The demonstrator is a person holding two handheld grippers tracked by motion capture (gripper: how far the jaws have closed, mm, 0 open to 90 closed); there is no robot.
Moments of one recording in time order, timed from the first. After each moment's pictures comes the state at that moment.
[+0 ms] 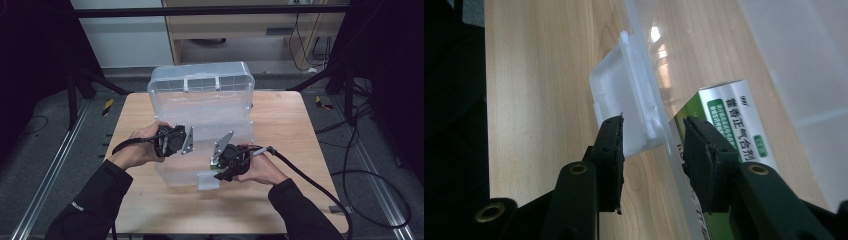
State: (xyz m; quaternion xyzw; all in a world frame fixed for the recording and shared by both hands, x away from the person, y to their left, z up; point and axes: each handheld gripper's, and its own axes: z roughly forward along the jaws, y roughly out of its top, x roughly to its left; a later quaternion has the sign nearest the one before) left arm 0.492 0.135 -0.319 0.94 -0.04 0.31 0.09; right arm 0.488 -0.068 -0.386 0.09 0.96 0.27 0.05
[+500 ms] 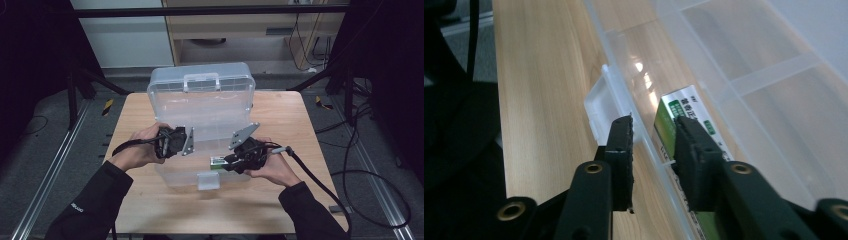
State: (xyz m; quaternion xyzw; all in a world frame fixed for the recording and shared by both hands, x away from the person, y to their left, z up) left arm 0.489 0.134 -0.320 0.95 -0.03 0.31 0.09; right arm 0.482 -0.107 -0.360 0.16 0.92 0.35 0.06
